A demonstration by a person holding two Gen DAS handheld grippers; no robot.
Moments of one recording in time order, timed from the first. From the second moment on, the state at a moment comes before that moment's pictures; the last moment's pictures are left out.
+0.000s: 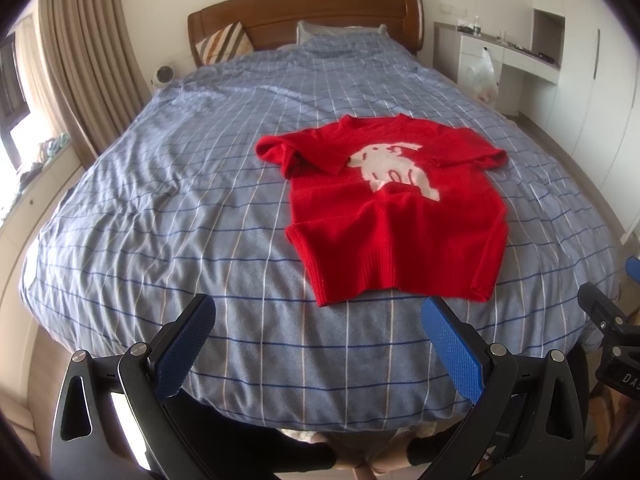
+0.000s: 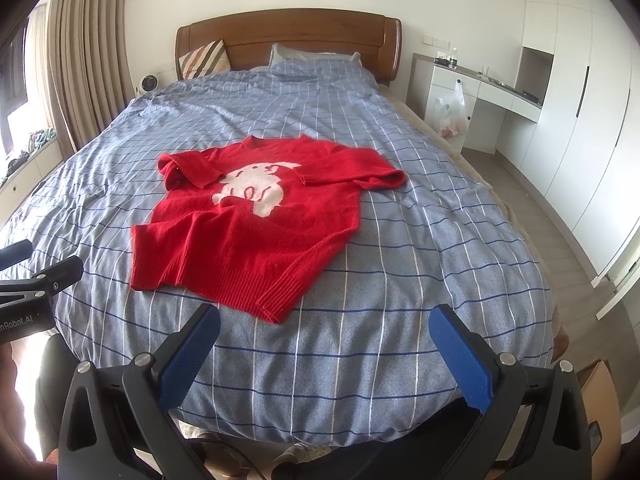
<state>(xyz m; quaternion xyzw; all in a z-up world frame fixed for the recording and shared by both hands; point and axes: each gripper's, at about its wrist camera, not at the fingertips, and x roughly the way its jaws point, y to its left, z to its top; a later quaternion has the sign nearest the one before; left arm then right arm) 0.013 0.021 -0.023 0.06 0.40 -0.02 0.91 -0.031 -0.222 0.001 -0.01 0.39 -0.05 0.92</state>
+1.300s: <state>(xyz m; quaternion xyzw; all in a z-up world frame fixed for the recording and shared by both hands) 0.010 0.025 -0.038 0.05 0.41 -0.03 0.91 -0.034 -0.216 -0.008 -0.01 0.39 -0.05 0.92</state>
